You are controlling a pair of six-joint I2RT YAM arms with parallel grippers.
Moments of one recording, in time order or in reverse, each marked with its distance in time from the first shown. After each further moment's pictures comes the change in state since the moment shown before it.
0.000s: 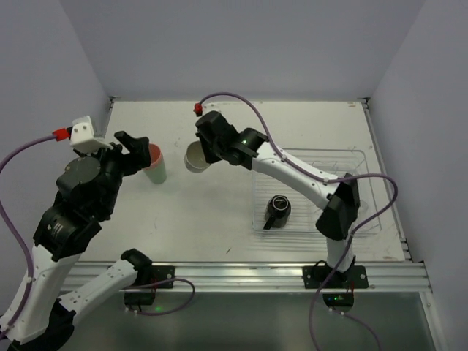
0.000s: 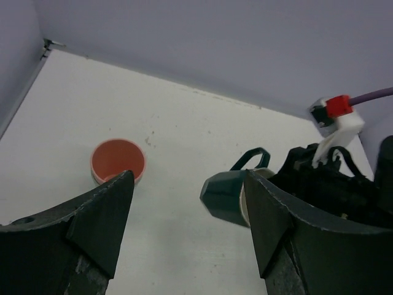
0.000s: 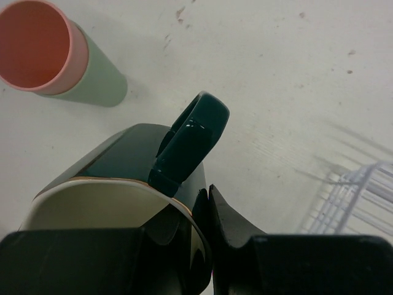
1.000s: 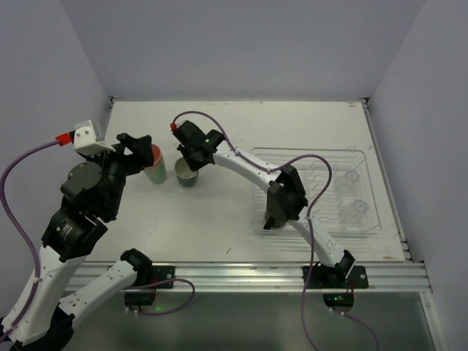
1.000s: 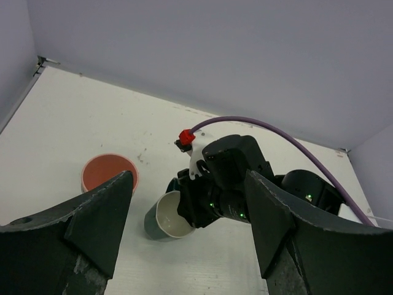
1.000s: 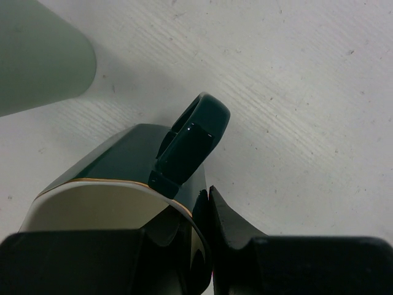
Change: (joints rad) left arm 0.000 -0.093 -0.146 0.178 -0.039 0.025; right arm -0.036 0.636 0.565 -0.195 -0.179 -0.130
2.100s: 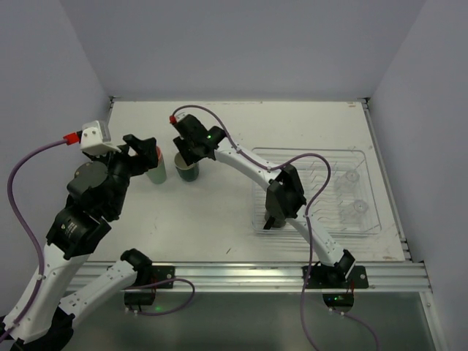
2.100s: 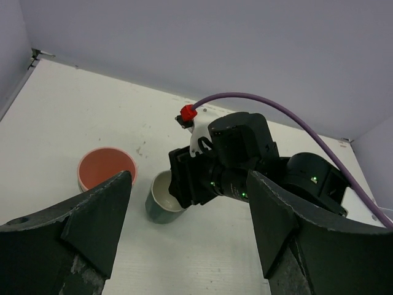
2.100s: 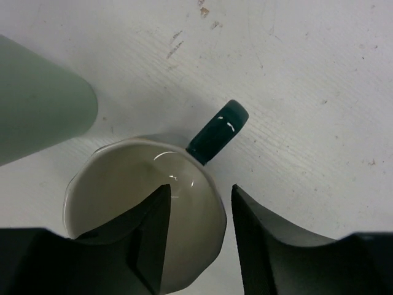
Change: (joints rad) left arm 0.000 0.002 -0.033 0.007 0.026 -0.001; right arm -0.027 0.049 0.078 0.062 0.004 -0.060
